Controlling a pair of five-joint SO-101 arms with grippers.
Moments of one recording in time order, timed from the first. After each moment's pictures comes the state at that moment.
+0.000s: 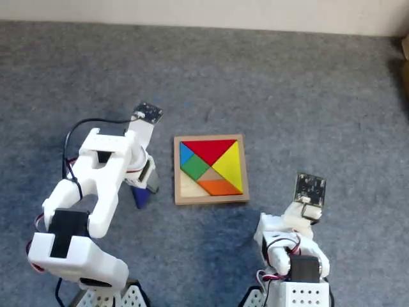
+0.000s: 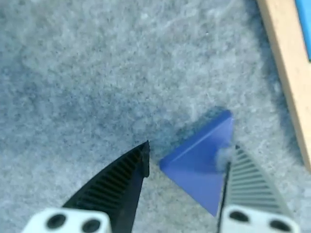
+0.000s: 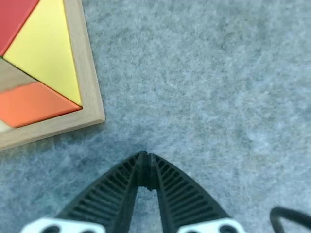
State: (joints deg) left arm -2.5 3.9 33.1 58.9 -12.6; right arm -3.6 -104.6 95.9 71.5 -9.1
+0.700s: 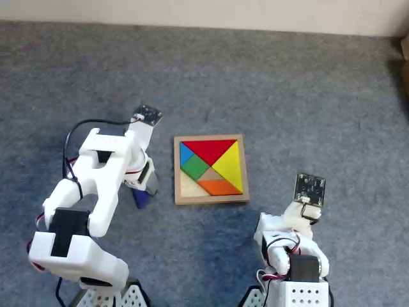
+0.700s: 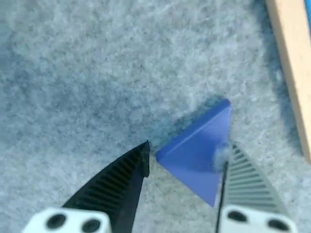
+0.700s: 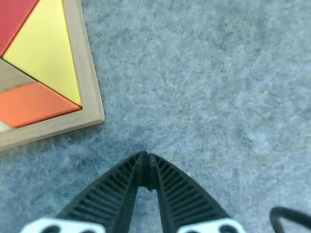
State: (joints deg) left arm -2.6 4.1 33.0 61.4 -12.4; right arm -3.6 -104.6 95.9 71.5 -9.1
